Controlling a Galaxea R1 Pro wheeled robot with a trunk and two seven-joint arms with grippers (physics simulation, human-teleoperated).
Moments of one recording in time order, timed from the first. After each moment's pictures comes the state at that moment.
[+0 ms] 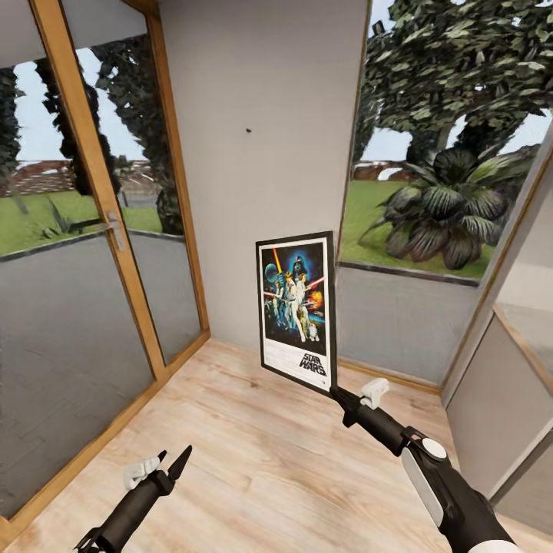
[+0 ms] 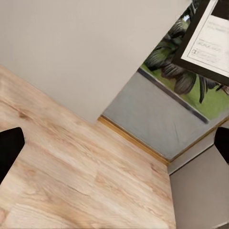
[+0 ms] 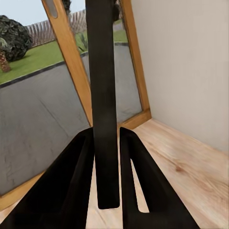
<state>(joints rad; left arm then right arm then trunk) -0.26 0.40 -0.69 -0.83 1.27 -0.46 -0.45 -0.43 -0.12 0.06 -0.95 -0.28 -0.08 0.68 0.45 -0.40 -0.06</state>
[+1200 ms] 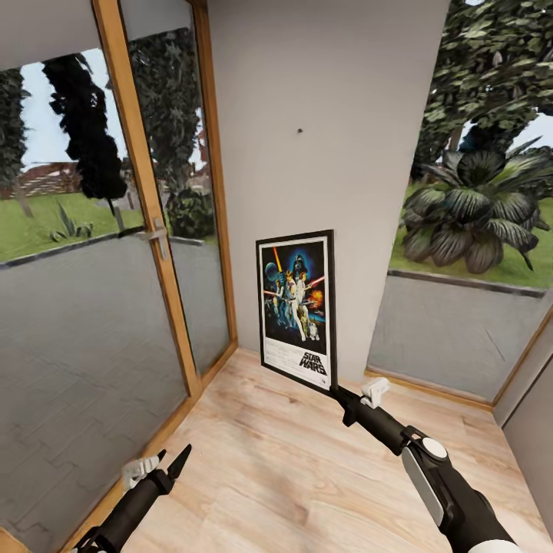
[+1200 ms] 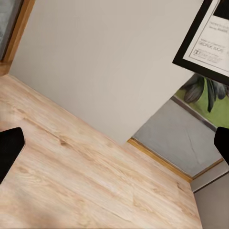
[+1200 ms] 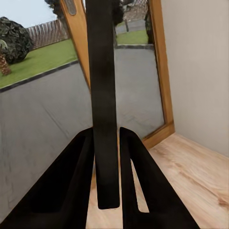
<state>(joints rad) -0.26 0.40 -0.68 -0.83 1.27 -0.46 -0.45 -0.43 -0.12 0.05 -0.96 -0.28 -0.08 0.69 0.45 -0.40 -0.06</state>
